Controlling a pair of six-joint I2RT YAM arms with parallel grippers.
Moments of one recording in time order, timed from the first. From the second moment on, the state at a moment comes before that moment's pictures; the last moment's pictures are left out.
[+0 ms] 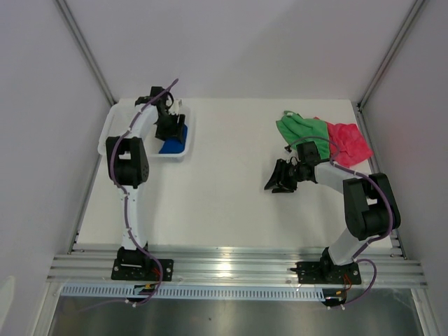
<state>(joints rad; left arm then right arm) -0.06 2.36 2.11 -0.97 0.21 0.08 0.22 1.66 0.88 -0.29 -0.59 0.45</state>
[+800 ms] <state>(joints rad) -0.01 2.34 2.06 -0.92 0.21 0.00 0.22 1.66 0.89 -0.34 -0.58 0.45</state>
